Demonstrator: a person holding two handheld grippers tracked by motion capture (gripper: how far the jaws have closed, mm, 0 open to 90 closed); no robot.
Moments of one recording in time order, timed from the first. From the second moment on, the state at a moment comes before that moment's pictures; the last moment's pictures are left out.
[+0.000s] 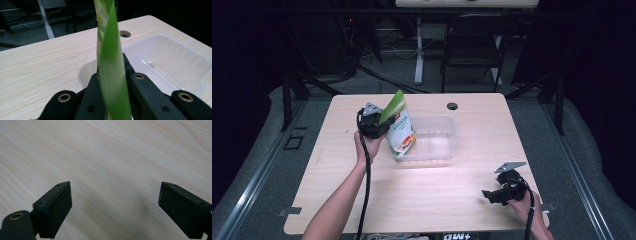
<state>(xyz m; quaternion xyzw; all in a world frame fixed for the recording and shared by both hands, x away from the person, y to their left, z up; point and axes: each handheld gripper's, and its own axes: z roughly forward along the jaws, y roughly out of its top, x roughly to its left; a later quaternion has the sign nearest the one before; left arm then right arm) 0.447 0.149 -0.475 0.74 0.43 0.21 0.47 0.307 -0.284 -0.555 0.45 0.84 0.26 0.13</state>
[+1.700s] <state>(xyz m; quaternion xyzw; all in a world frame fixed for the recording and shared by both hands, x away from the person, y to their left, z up) 0.294 0.232 -0.506 0.76 0.48 0.22 0.38 0.307 -0.284 -0.556 0.45 0.85 0.25 0.13</state>
